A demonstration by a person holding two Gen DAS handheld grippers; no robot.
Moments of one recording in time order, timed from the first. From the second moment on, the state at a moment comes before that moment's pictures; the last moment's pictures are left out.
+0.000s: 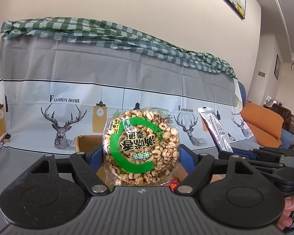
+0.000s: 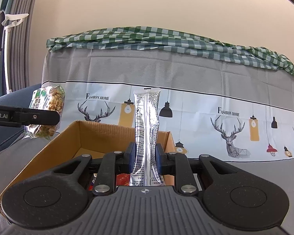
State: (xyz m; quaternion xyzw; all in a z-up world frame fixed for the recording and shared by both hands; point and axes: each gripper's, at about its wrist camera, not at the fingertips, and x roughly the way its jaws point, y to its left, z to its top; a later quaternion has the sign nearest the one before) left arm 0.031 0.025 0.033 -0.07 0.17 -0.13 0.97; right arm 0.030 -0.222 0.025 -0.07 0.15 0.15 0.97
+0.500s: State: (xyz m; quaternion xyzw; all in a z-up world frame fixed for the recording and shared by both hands) left arm 0.032 0.024 0.033 -0.06 0.17 -0.13 0.97; right arm 0.028 -0.221 0.025 -0.07 0.15 0.15 0.97
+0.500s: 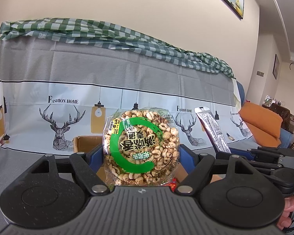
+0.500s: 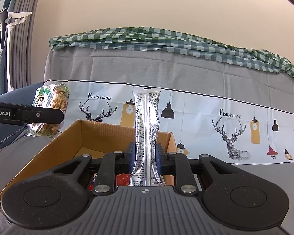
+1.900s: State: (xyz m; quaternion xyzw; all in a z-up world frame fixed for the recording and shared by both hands) left arm -0.062 0.005 0.008 -0.05 0.29 -0.03 0.96; right arm -0.026 -0.233 0.016 -0.02 0.21 0.09 0.97
